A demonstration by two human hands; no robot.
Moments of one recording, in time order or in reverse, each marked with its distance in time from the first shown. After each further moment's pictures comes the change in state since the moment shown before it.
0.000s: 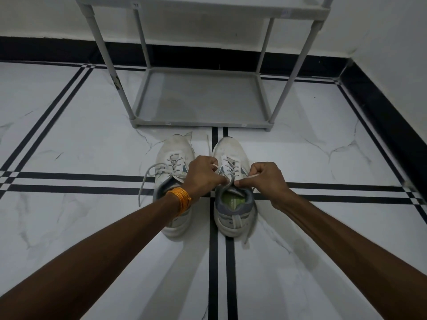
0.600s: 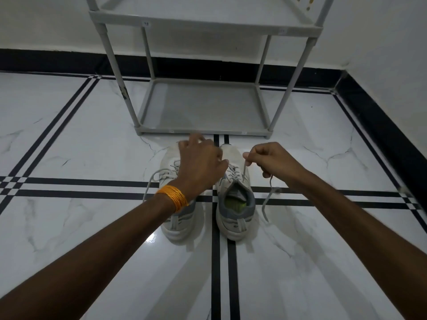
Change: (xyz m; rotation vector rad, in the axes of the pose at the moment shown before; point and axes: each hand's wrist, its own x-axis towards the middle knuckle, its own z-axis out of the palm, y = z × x) left_hand -0.012 0.041 -0.039 0.636 0.244 0.365; right_hand -0.009 -0.070 -0.038 -0.107 -0.156 -0.188
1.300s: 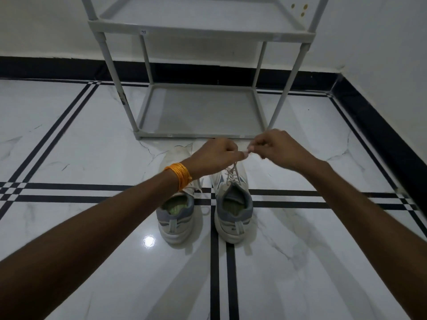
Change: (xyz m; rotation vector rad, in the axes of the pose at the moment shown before) left_hand 0.034 0.017 -0.011 -0.547 -0.359 0.069; right_hand 0.021 -0.010 -0.030 -0.424 -0.007 -0.180
